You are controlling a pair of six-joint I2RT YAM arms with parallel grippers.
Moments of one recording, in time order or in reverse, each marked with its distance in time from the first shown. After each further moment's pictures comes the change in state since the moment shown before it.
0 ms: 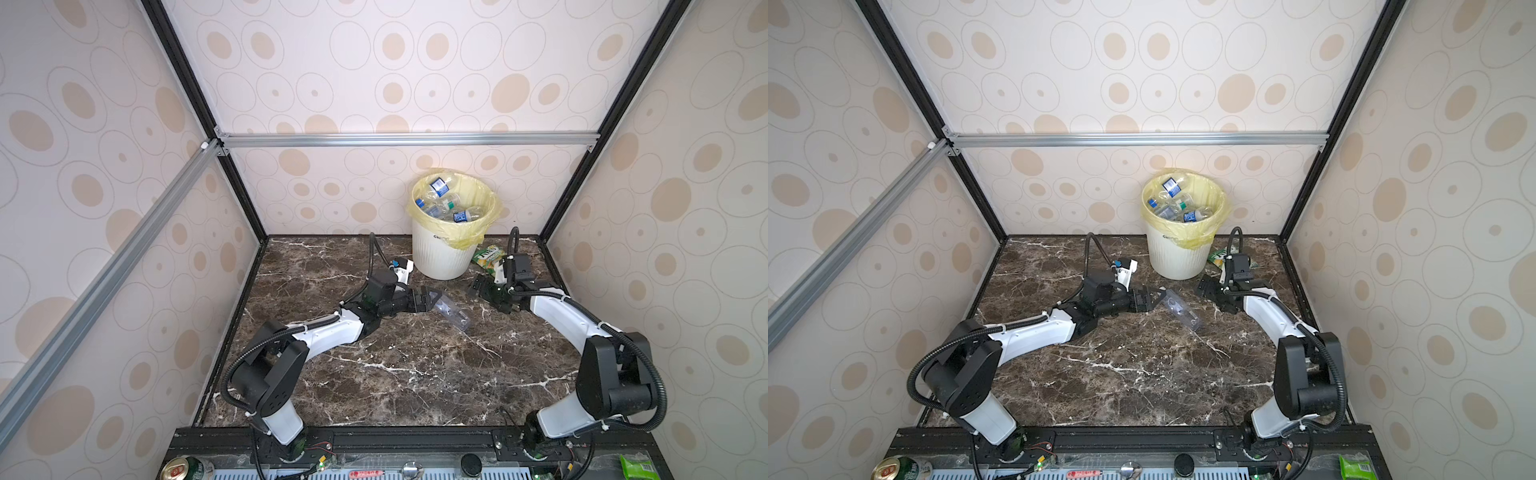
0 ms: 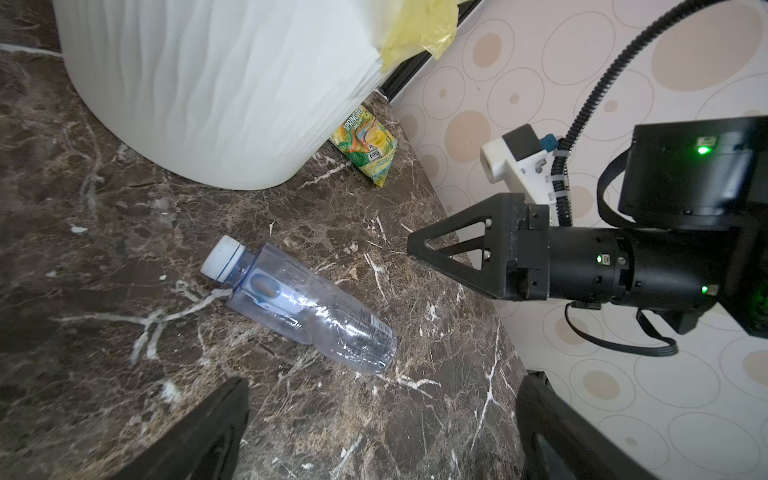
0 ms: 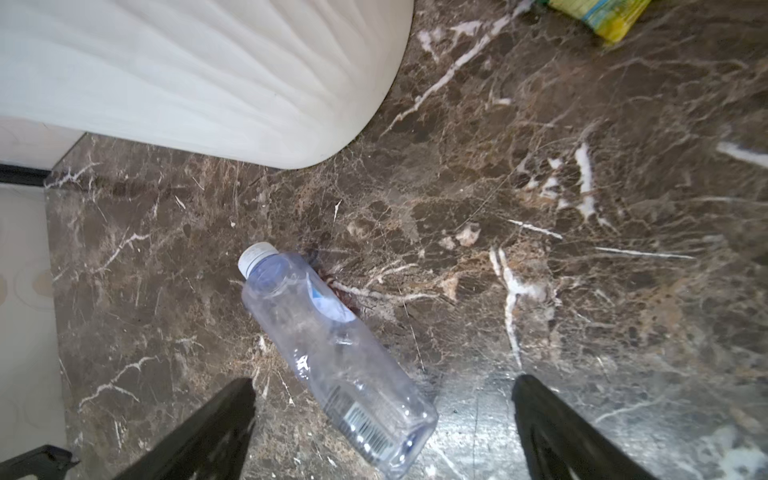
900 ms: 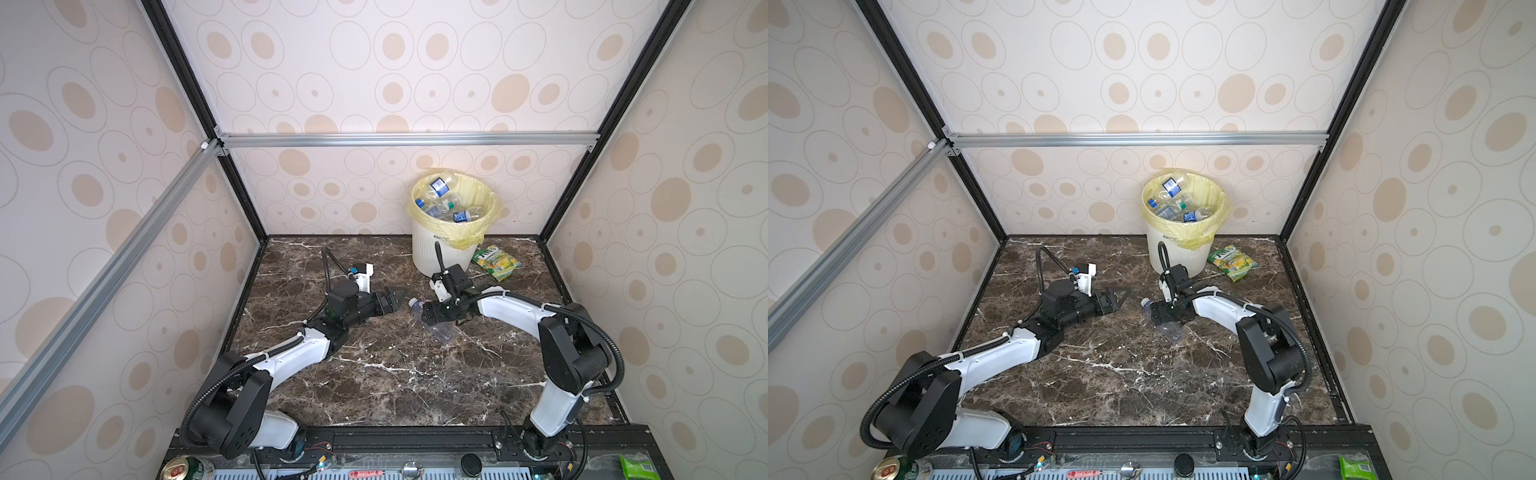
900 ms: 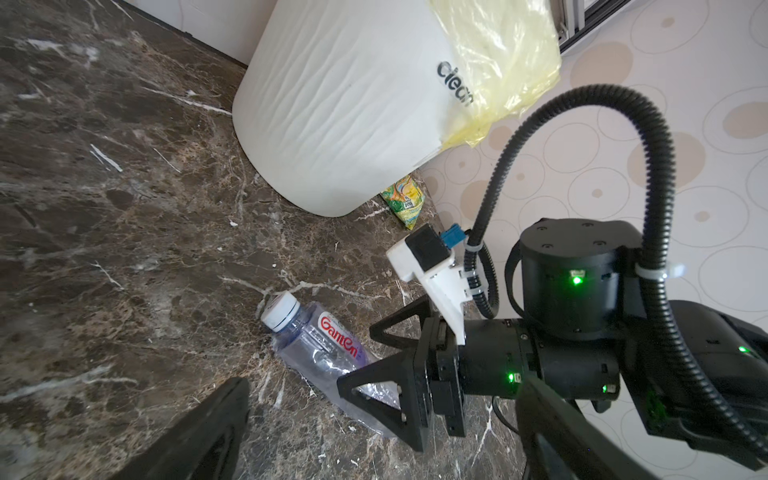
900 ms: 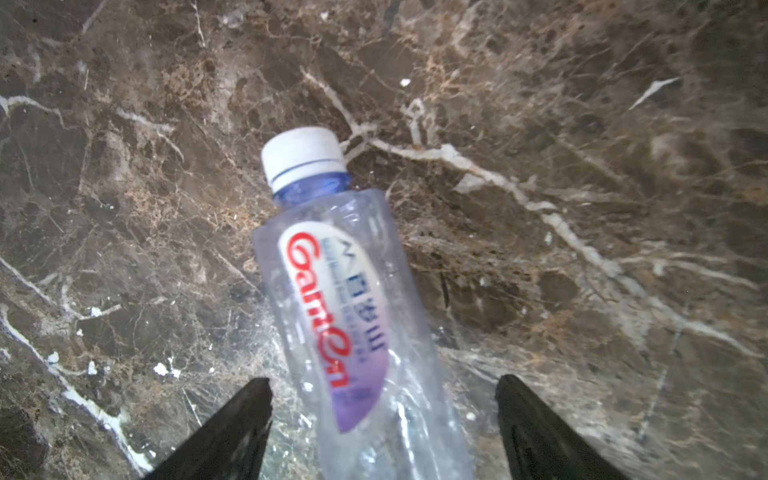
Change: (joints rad) left arm 0.167 -0.248 -0.267 0.087 0.005 -0.086; right arm 0.393 0.242 0.106 -0.035 0.082 -0.277
